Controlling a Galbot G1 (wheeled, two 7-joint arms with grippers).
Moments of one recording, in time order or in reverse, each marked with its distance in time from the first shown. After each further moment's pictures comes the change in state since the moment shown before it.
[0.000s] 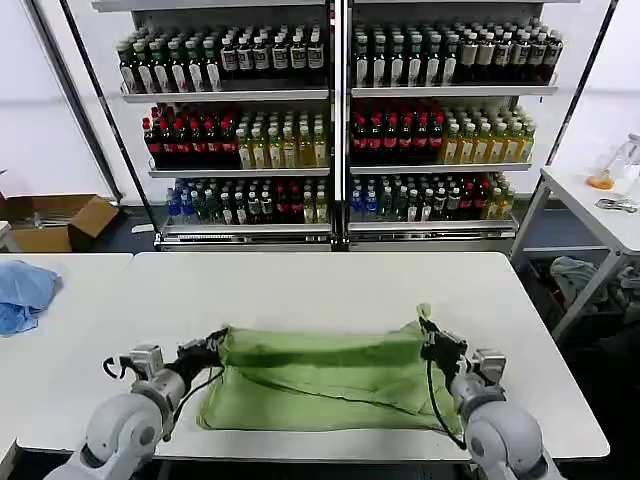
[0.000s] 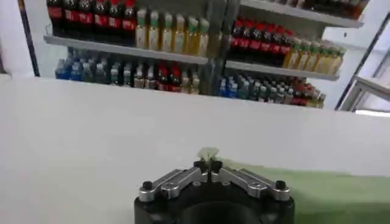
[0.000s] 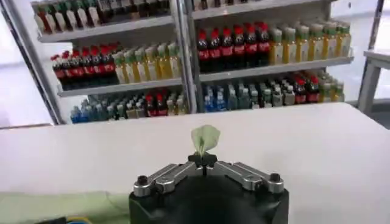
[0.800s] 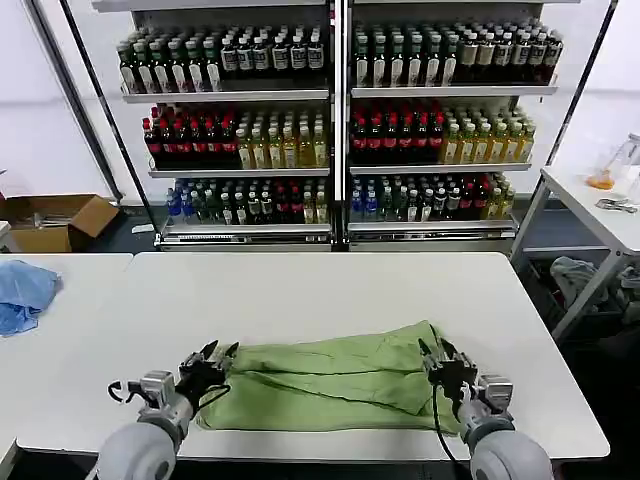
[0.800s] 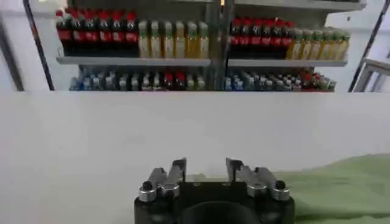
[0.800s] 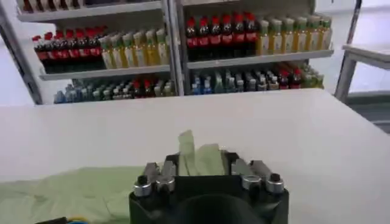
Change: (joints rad) left arm 0.114 -0.083 0.014 -0.074 0.239 -0.077 -0.060; right arm -0.132 0.037 0.056 0.075 -0.098 0.014 -0.004
